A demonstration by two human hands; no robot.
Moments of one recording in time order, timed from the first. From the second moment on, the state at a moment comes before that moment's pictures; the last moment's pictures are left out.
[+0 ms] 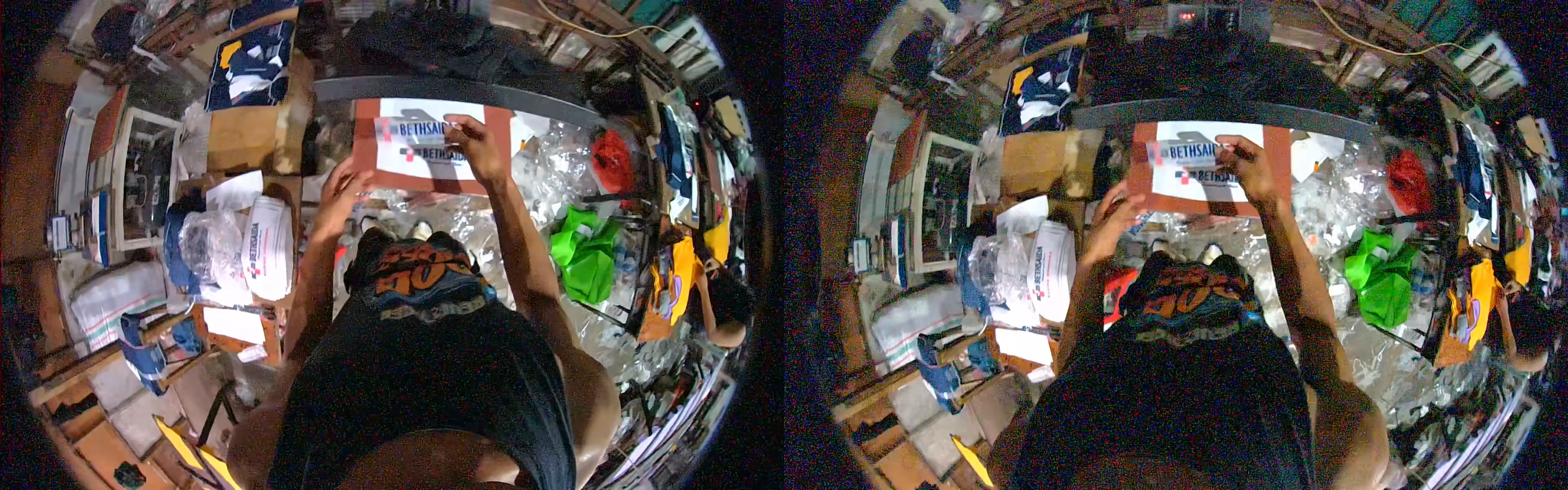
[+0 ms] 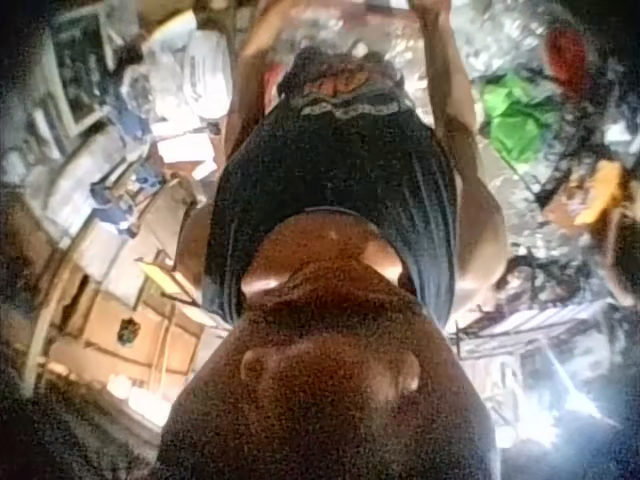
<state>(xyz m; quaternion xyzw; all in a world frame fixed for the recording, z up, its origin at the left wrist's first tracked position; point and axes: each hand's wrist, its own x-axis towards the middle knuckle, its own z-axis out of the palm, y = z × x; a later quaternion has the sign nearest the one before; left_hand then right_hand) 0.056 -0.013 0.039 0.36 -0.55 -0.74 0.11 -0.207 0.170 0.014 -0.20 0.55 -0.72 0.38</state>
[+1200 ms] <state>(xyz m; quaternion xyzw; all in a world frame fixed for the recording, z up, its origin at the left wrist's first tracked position) 0.370 0.052 -0.318 0.39 -0.82 -0.38 -0.17 -0.202 0.124 -0.033 -0.39 0.91 -0.12 0.04</state>
